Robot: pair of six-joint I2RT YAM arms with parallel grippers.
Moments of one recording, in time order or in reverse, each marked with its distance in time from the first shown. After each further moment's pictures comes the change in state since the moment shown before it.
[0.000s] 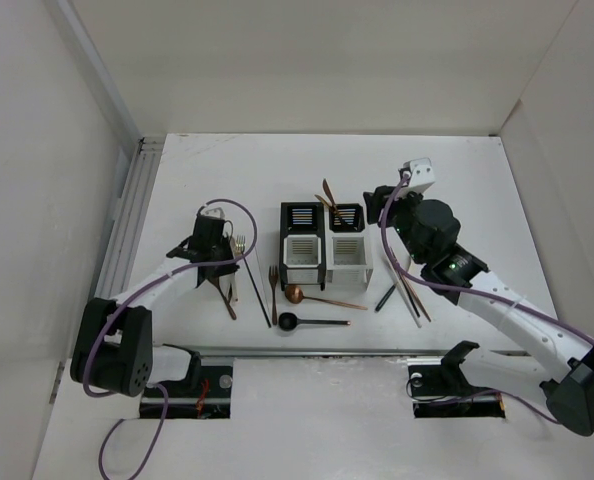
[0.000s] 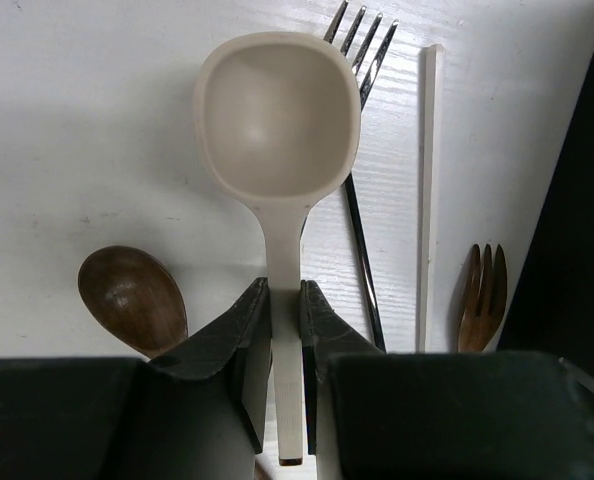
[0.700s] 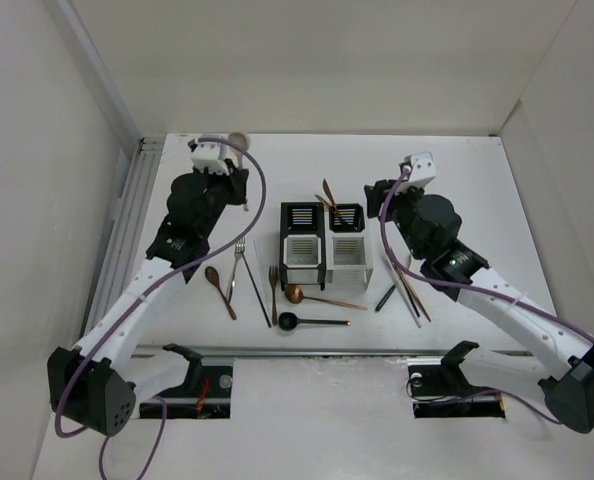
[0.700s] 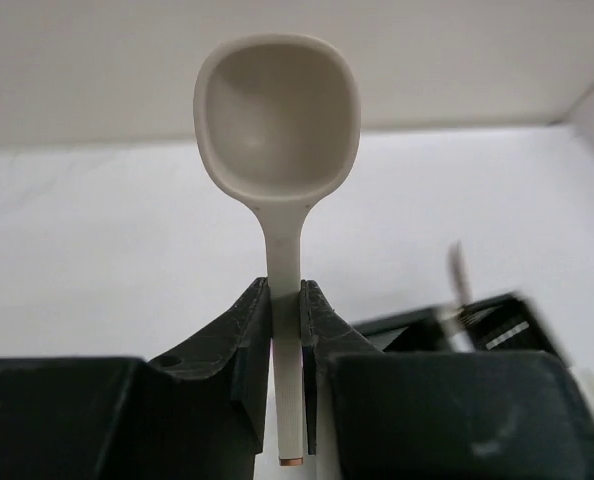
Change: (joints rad) left arm -0.076 -0.202 0.278 0.304 -0.018 0.242; right arm 0.000 0.010 0.034 -0.003 0.022 -0.028
